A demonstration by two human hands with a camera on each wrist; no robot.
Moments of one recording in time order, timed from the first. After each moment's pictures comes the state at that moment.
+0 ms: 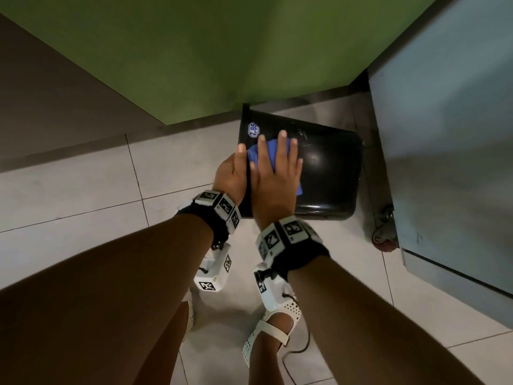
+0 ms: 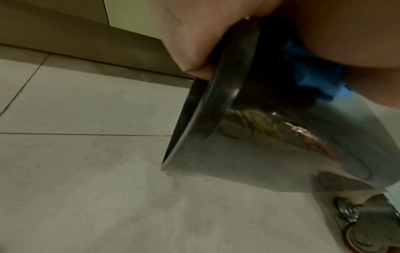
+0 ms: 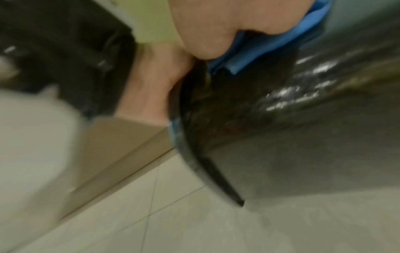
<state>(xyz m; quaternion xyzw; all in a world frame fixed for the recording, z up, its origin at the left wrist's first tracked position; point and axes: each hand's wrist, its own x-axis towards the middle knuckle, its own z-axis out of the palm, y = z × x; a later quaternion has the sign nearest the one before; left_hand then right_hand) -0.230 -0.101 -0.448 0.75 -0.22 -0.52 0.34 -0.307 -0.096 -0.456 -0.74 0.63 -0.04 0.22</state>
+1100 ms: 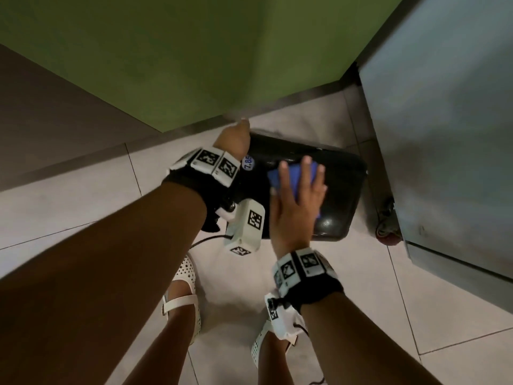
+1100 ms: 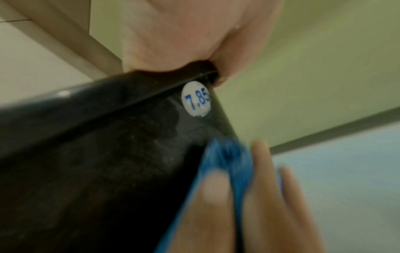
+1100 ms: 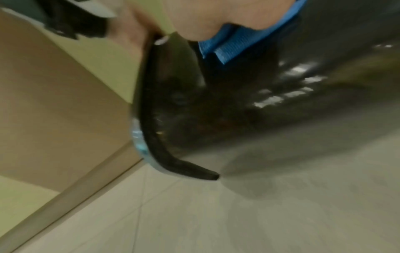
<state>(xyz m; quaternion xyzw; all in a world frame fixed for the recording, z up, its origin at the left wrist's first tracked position) -0.228 -0.162 -0.416 0.77 -0.24 -0.56 0.17 -0.350 -0.053 -0.454 -0.69 0.68 -0.18 0.18</state>
